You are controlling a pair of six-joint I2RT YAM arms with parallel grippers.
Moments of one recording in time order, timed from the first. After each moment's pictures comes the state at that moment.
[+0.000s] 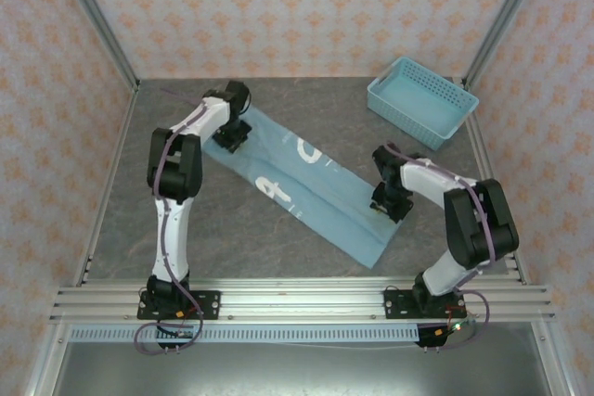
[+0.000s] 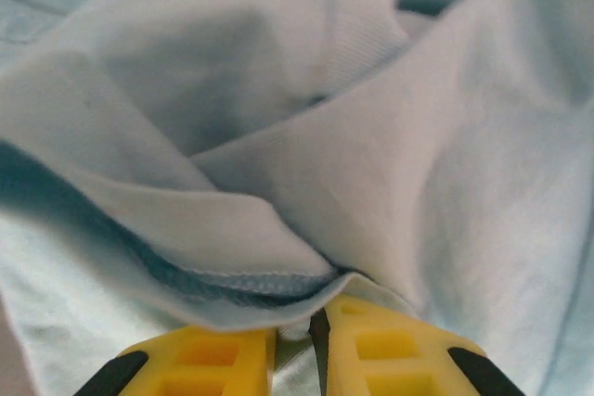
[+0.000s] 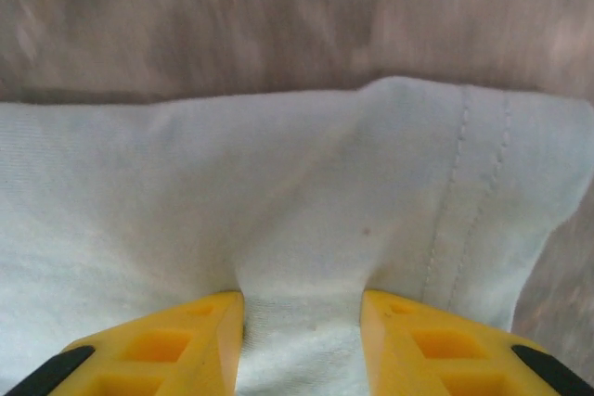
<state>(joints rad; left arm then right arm) -0.16 2.34 1.96 -0.99 -0.07 -1.08 0.30 1.58 0.87 -0.85 -0.03 0.96</state>
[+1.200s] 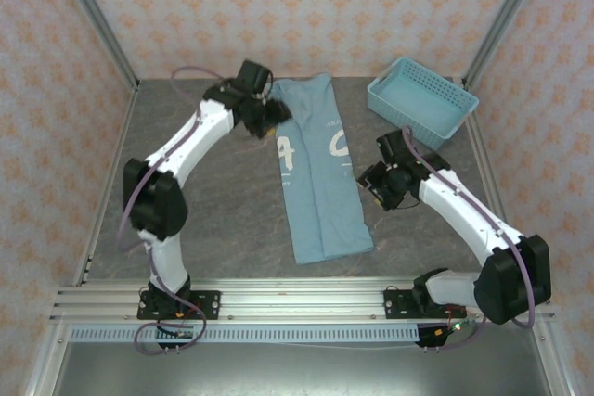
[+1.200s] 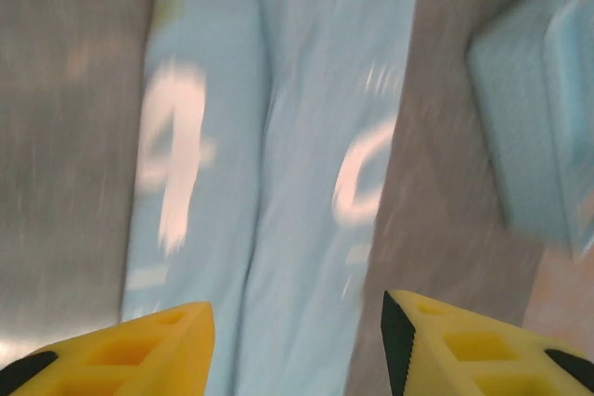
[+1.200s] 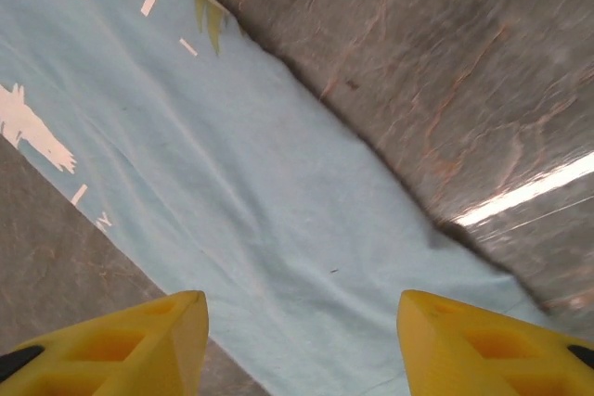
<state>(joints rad) -0.39 1.84 1.69 -0.88 0.24 -0.88 0.37 1.26 0.98 -0.90 -0.15 1.09</state>
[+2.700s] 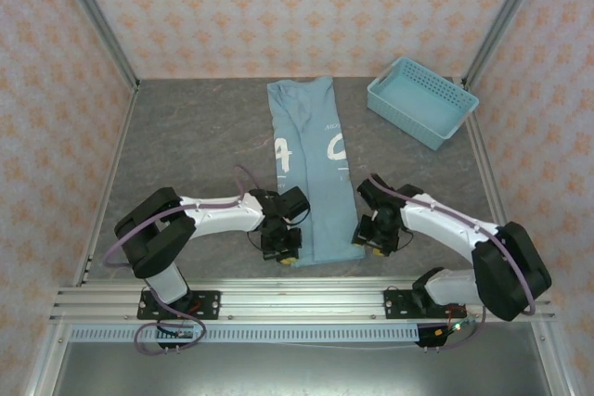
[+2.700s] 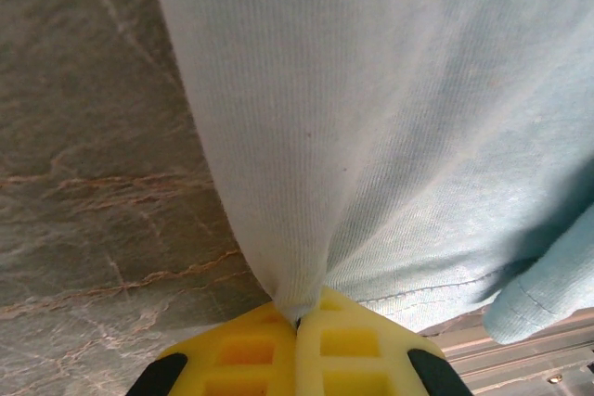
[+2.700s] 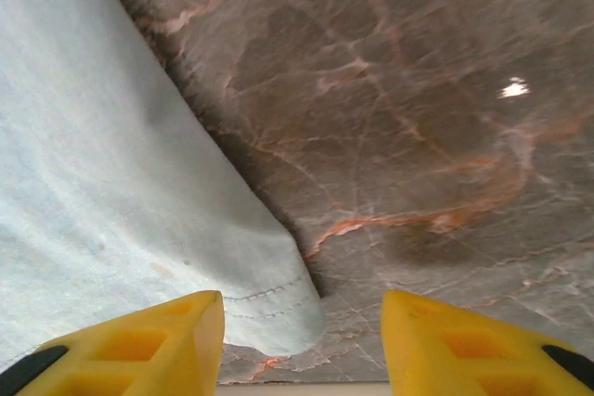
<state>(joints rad) -0.89 1.68 0.91 -0.68 0.37 -1.11 0.57 1.29 0.66 -0.88 -0.24 0.91</state>
